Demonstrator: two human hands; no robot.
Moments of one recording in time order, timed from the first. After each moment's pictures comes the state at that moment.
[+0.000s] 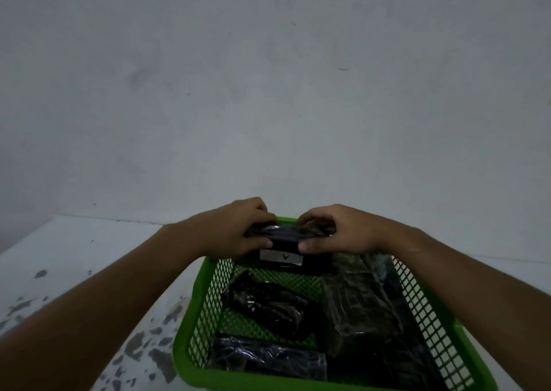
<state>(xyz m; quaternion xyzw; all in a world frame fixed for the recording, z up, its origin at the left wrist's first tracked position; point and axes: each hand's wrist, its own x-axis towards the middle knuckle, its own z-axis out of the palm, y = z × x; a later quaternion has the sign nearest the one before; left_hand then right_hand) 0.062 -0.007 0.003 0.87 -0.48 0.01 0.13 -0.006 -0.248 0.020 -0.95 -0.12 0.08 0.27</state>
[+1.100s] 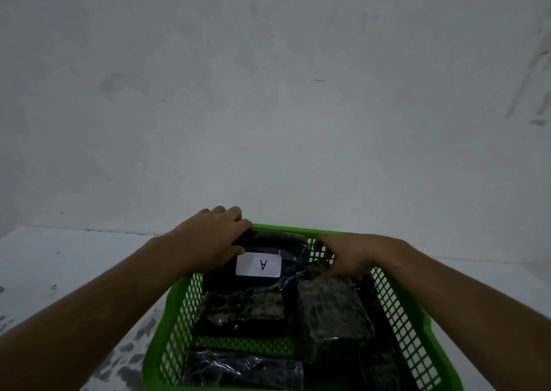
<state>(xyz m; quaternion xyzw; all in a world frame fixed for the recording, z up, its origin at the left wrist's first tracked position) 0.061 -0.015 -0.009 0.89 -0.44 0.13 -0.02 -0.018 -0.277 0.005 -0.98 0.02 0.19 0.01</state>
